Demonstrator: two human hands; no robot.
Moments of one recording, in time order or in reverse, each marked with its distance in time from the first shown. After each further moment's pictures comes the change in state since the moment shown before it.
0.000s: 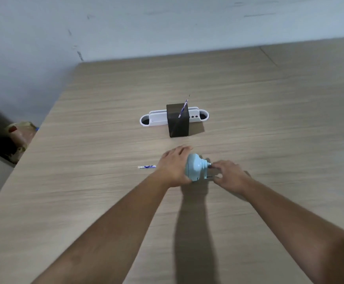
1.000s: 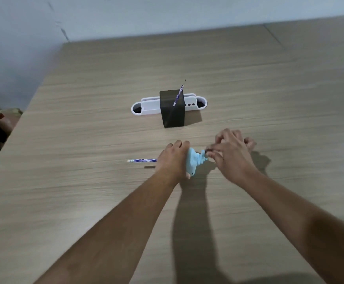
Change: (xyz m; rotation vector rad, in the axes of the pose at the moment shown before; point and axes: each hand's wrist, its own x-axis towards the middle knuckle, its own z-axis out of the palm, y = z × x) left_hand 0.017 0.020 0.015 0.007 -0.006 -0.155; right_hand 0.004 -0.011 -0.025 -0.033 0.483 -0.115
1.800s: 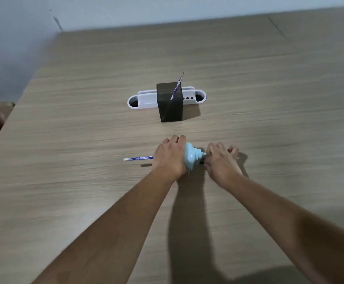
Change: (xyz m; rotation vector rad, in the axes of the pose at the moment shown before) left_hand 0.004 0.001 0.008 0.032 0.081 -0.022; right_hand -0.009 0.013 0.052 -0.202 -0.244 -0.067
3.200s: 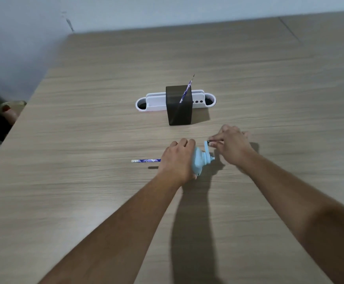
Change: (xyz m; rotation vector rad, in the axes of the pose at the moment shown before) left_hand 0.005 -0.005 -0.003 -0.014 -0.029 0.028; right_hand 0.056 0.011 -0.036 0.287 0.037 0.114
